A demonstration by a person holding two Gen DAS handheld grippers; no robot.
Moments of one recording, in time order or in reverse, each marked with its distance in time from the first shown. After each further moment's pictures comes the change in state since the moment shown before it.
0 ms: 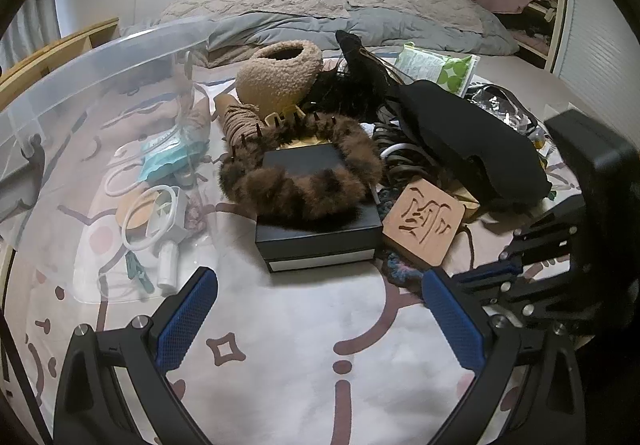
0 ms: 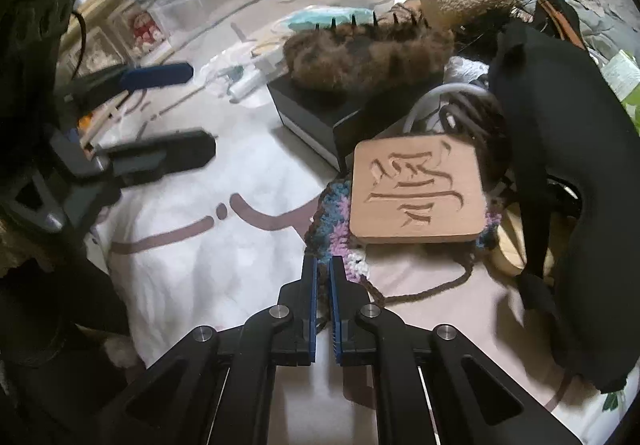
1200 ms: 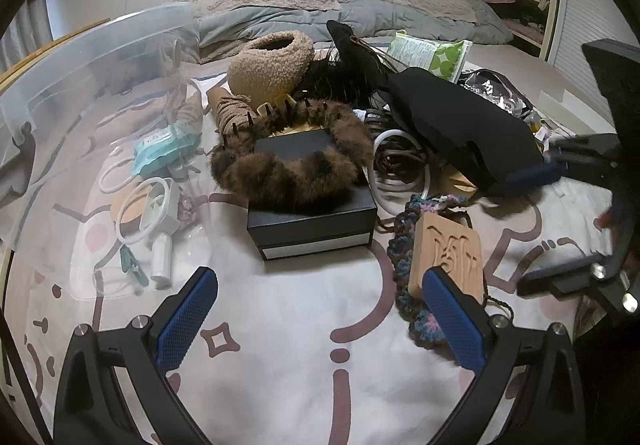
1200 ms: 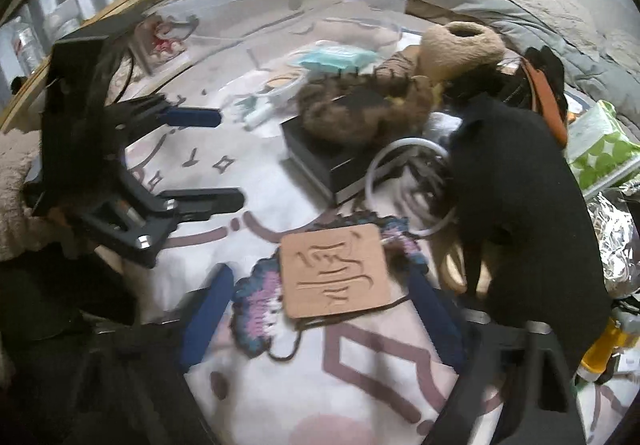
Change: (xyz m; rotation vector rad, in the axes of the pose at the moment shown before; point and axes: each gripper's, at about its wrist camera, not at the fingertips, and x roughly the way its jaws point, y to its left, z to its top) left arm 0.003 -0.003 -0.007 0.024 0.021 -0.008; right arm -0.040 0.009 0.011 -0.093 -0.085 -0.045
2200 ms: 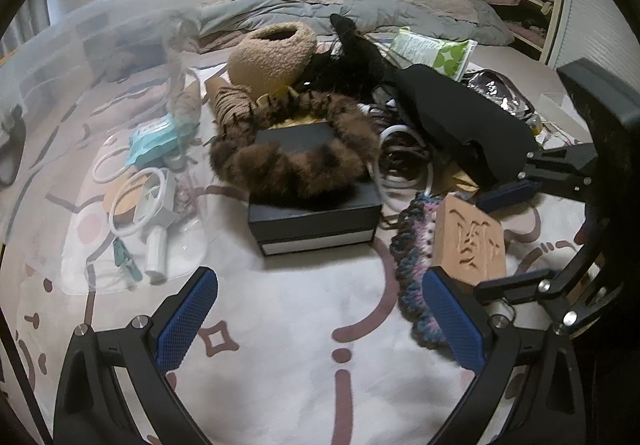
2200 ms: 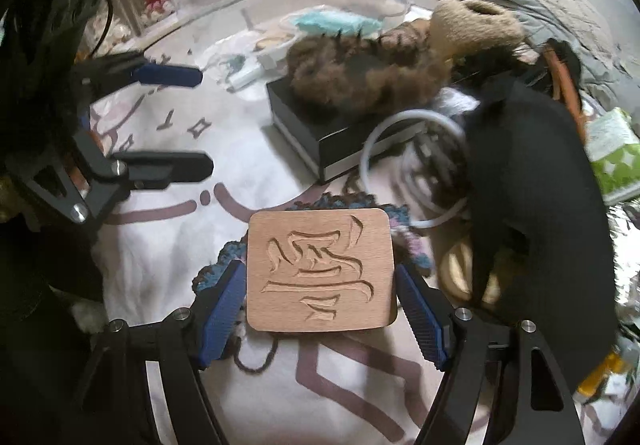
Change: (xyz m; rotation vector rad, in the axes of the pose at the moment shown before) left arm 0.005 0.006 0.002 -0.022 0.022 -0.032; right arm 0.025 -0.007 -0.006 -0.063 0.111 -0.053
